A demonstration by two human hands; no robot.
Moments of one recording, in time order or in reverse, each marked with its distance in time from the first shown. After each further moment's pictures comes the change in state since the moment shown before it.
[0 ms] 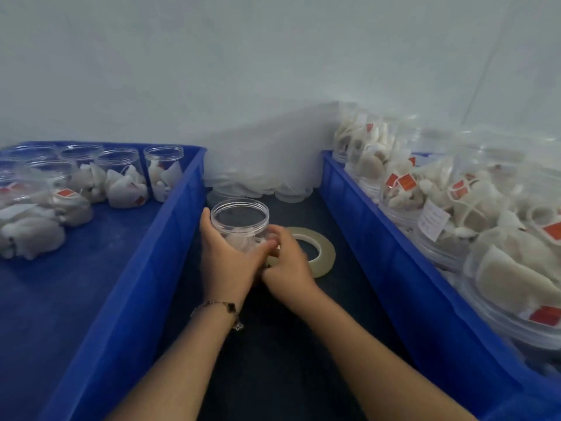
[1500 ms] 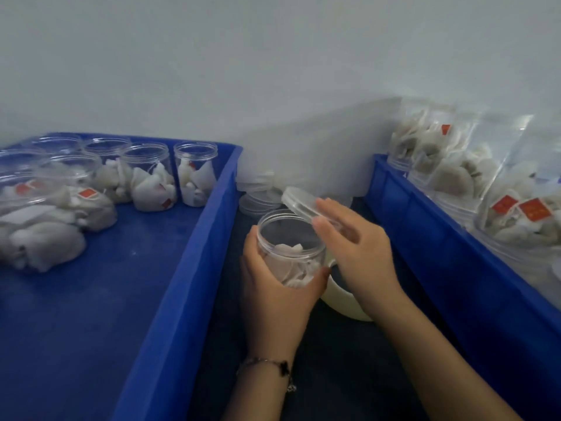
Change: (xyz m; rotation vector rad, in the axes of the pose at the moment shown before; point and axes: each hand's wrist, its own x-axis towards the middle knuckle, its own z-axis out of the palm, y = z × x) left_hand 0.007 -0.016 0.011 -0.143 0.033 0.033; right_hand 0.053 -0.020 -0.012 0.047 0.151 -0.253
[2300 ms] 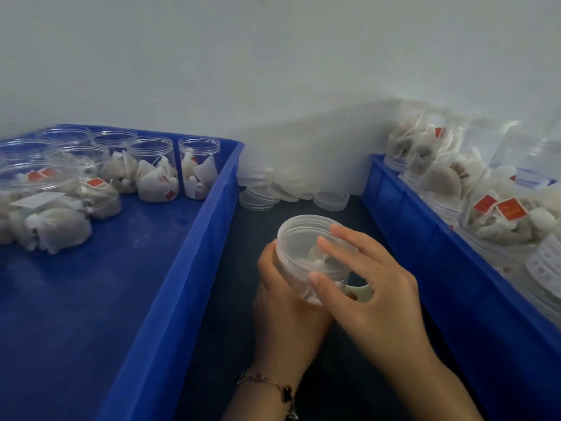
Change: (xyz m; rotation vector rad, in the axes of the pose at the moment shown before) left_hand -0.036 0.026 -0.009 0.073 -0.170 -0.036; right_hand -0.071 -0.027 -0.027 -0.274 -0.037 -0.223
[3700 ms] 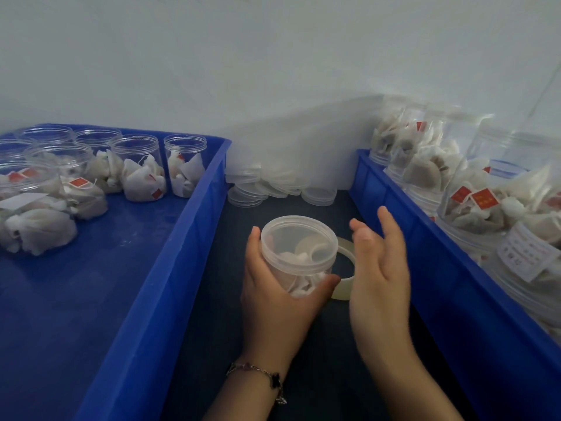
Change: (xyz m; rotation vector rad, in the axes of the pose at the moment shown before) left_hand -0.003 0.001 0.002 -0.015 0.036 0.033; right_hand 0.002 0.007 0.006 0.377 0.315 0.337
